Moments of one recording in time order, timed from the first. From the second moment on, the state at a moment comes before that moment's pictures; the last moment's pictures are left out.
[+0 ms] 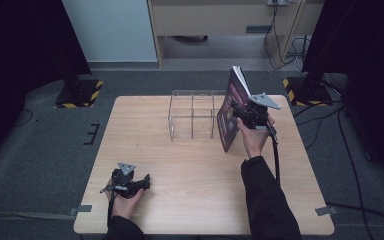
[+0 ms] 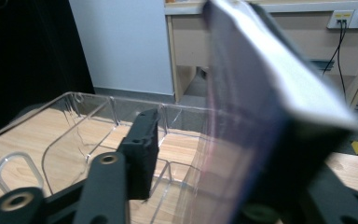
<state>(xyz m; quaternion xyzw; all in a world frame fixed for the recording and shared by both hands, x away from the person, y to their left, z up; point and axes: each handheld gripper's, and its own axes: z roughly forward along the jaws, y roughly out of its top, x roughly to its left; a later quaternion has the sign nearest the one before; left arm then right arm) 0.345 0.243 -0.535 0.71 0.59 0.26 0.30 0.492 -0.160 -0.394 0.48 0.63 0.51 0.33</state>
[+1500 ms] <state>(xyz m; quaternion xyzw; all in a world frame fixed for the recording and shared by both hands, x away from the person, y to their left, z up) 0.346 0.244 -0.535 0.71 0.59 0.25 0.30 0.387 -0.253 -0.498 0.51 0.71 0.42 0.24</state>
